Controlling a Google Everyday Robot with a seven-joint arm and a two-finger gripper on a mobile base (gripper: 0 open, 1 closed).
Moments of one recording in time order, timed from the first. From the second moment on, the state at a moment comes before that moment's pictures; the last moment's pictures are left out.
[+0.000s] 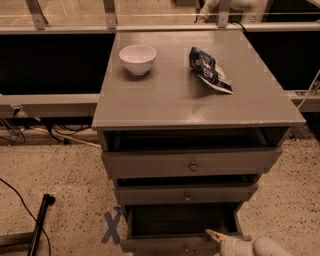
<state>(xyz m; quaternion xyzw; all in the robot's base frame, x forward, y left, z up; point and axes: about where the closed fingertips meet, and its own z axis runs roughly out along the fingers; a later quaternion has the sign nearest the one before) 0.422 -0.219 0.215 -0.63 0.67 0.13 0.38</state>
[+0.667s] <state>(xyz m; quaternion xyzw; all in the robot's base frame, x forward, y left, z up) 0.363 -0.217 0.156 -0.61 0.69 0.16 0.35</state>
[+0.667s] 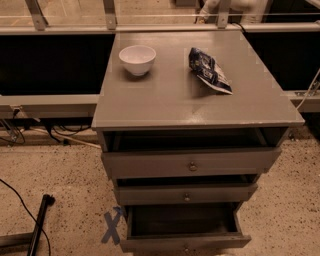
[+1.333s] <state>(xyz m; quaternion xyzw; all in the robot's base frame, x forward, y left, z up) 0.404 -0.216 0.133 -0.59 0.70 0.15 0.37</state>
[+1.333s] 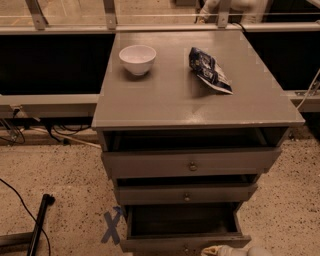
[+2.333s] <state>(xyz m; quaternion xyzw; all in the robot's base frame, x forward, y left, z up) 0.475 -0.222 0.153 -0.59 0.68 0.17 0.40</state>
